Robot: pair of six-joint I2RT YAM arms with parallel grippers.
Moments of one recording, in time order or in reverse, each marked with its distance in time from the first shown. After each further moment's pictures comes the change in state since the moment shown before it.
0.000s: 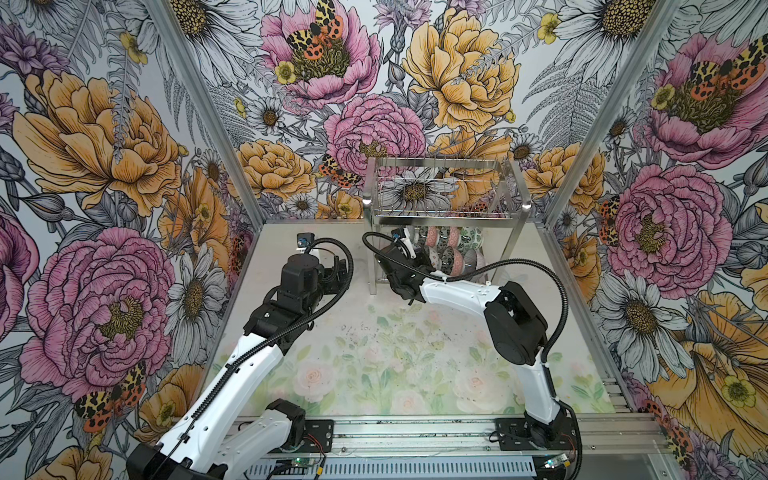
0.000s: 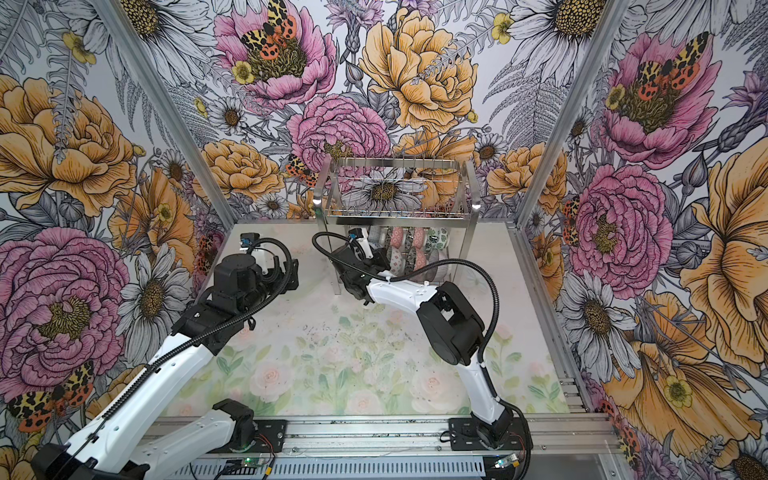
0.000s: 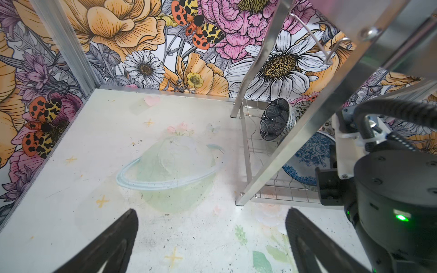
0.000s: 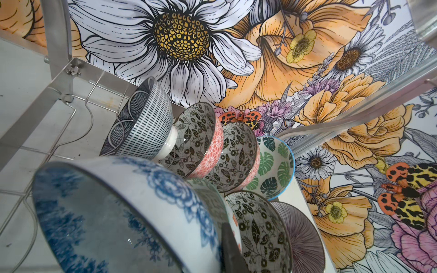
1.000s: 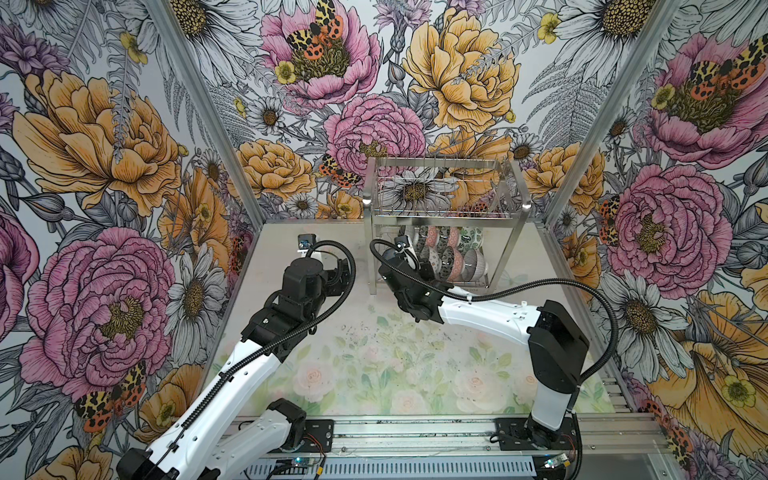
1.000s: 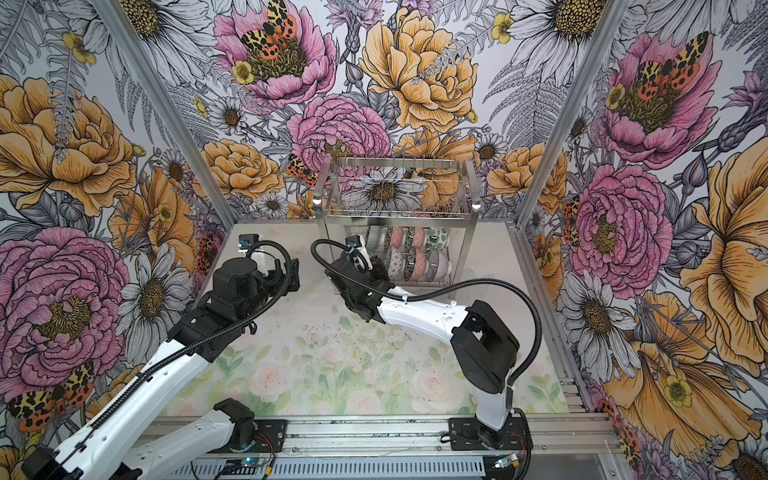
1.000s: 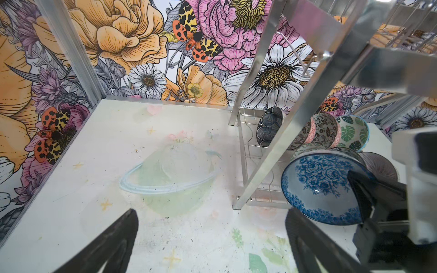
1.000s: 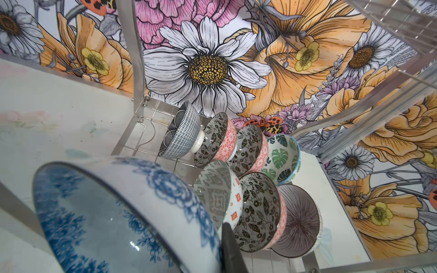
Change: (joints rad) left arm -0.082 -0.035 0.017 -0.019 -0.098 -0.008; right arm 0.114 -0.282 -0.228 0.014 -0.077 0.124
